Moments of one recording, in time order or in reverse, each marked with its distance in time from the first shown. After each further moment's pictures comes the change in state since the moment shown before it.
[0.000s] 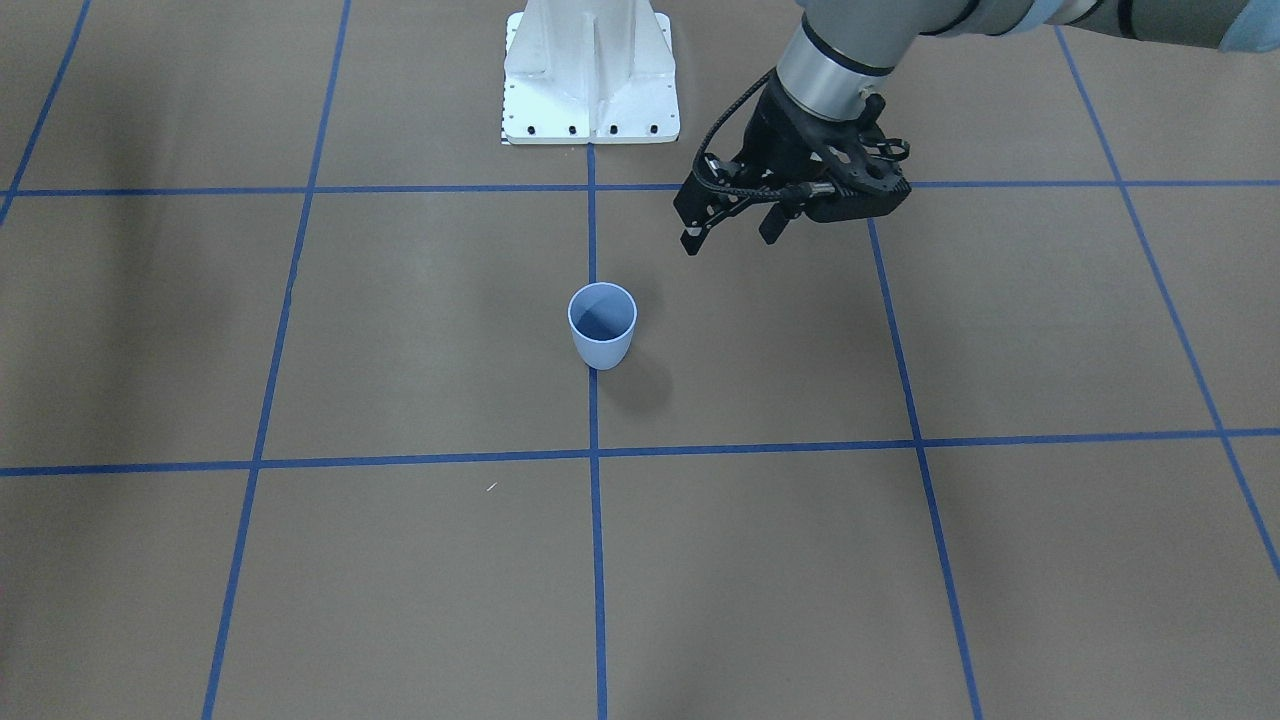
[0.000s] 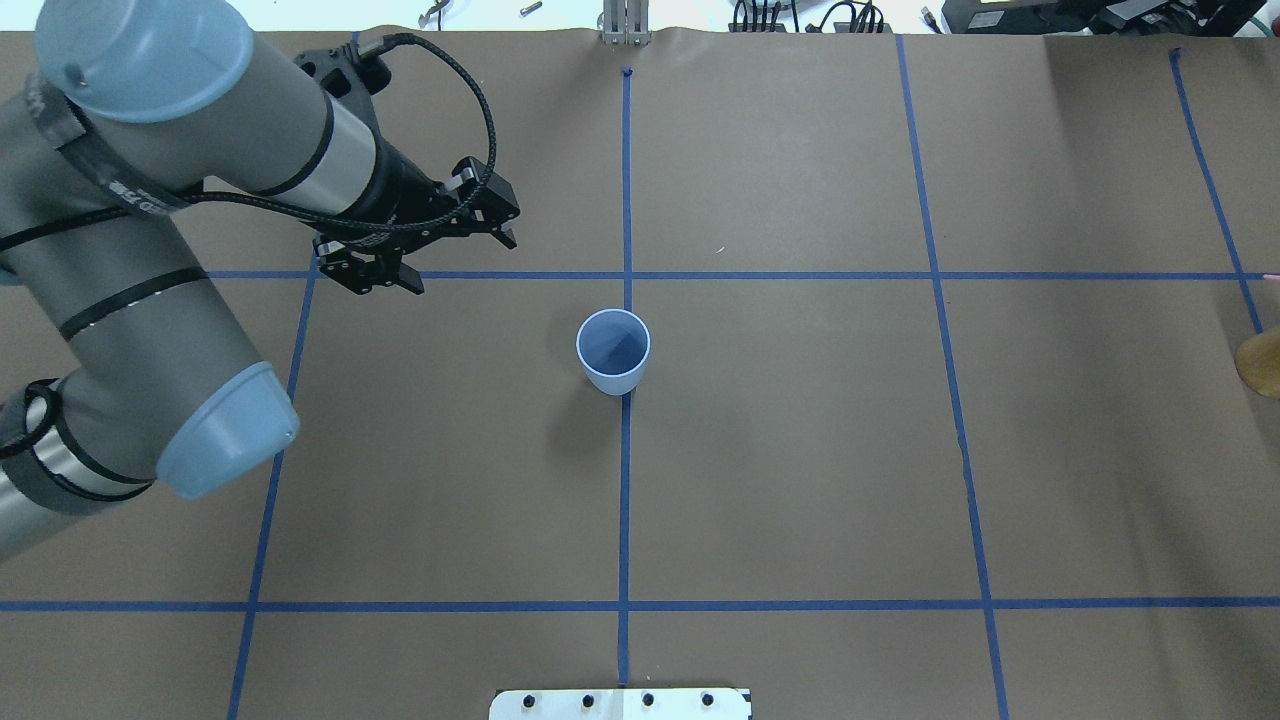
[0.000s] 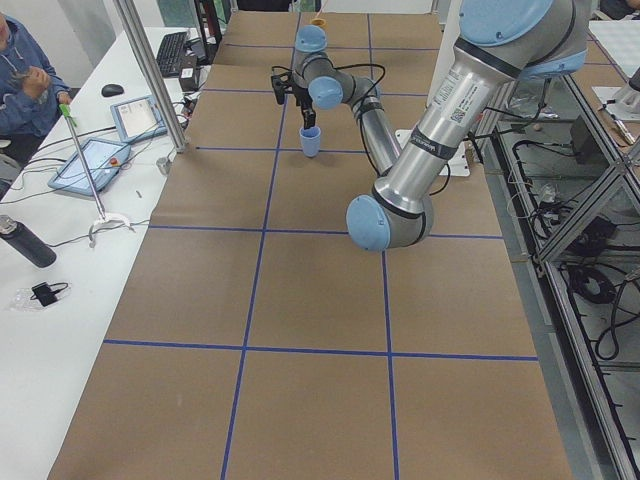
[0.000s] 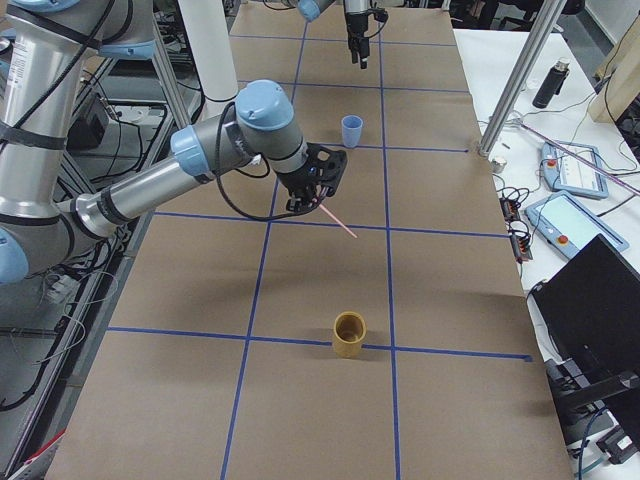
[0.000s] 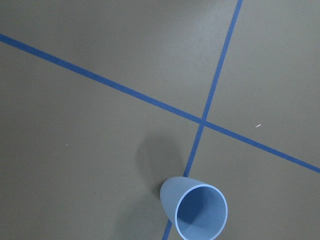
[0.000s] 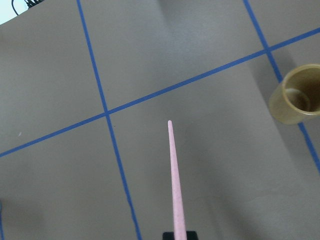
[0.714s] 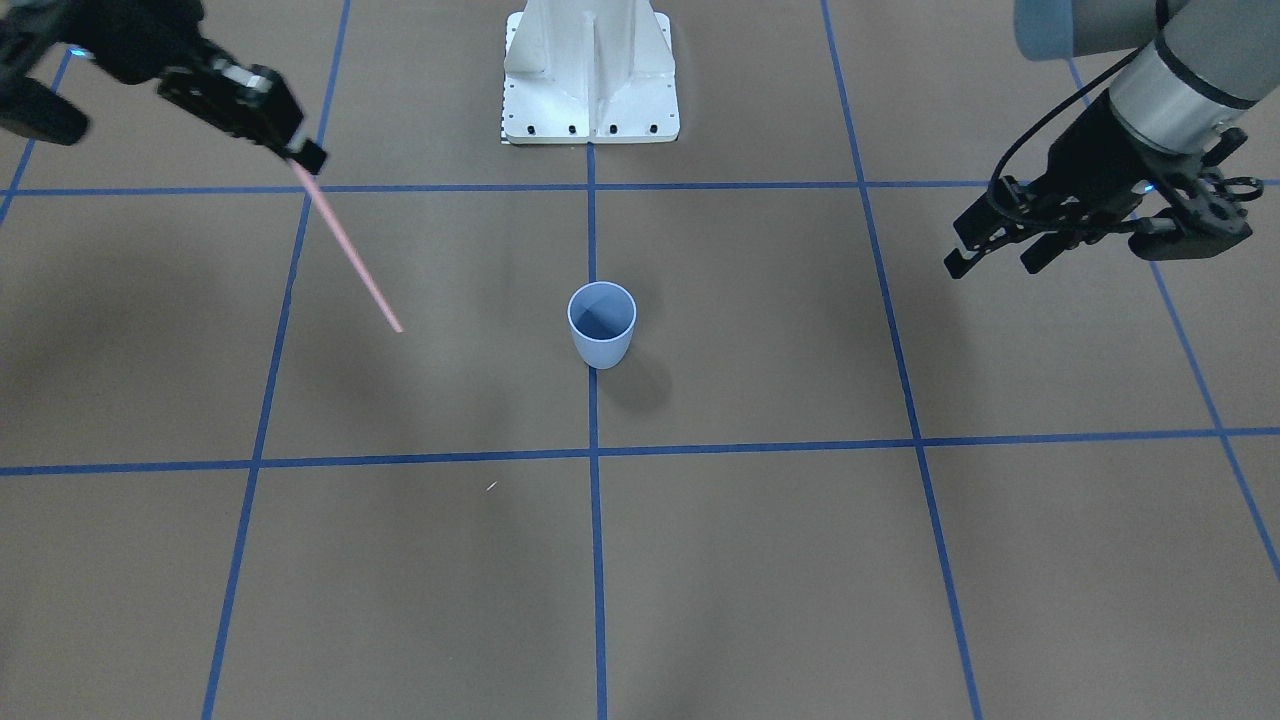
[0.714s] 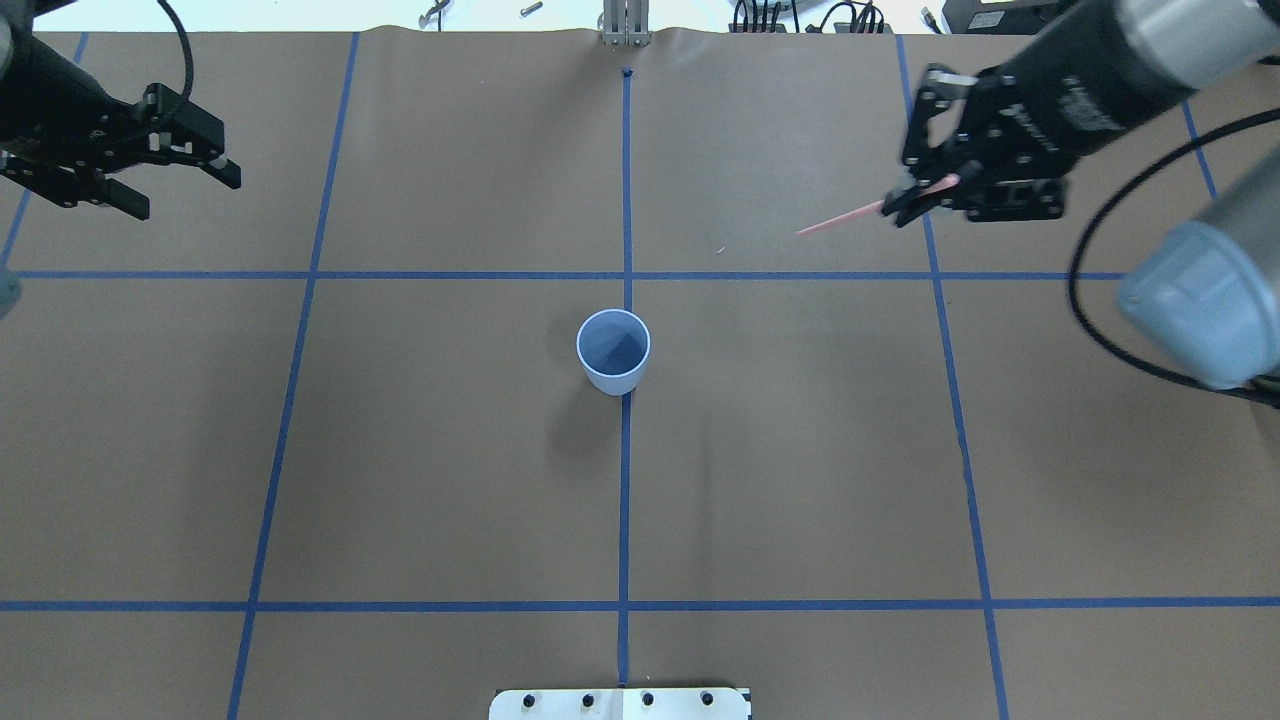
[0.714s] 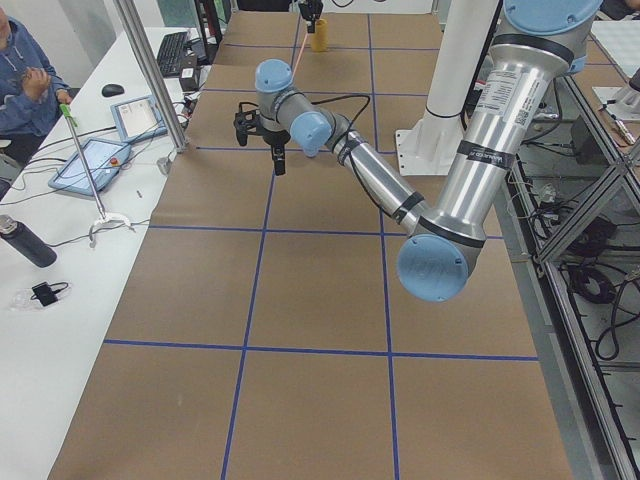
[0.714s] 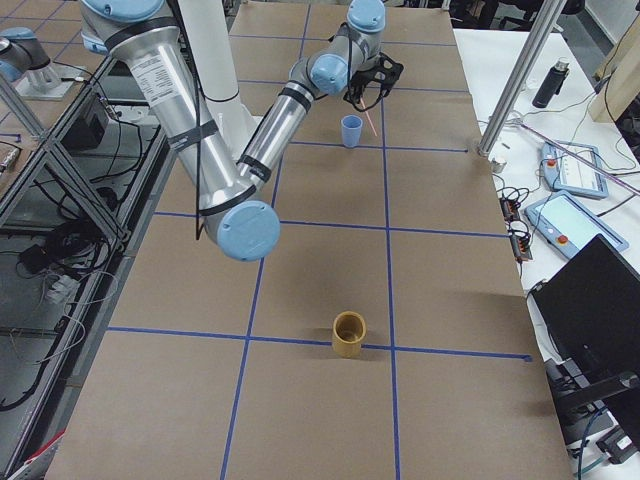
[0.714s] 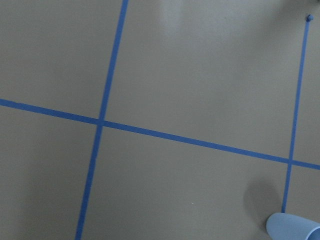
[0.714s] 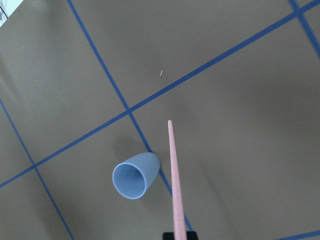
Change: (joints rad) left arm -0.321 0.258 -0.012 0.004 -0.248 0.454; right arm -0.524 0.785 -0.289 -0.008 -0.052 0.828
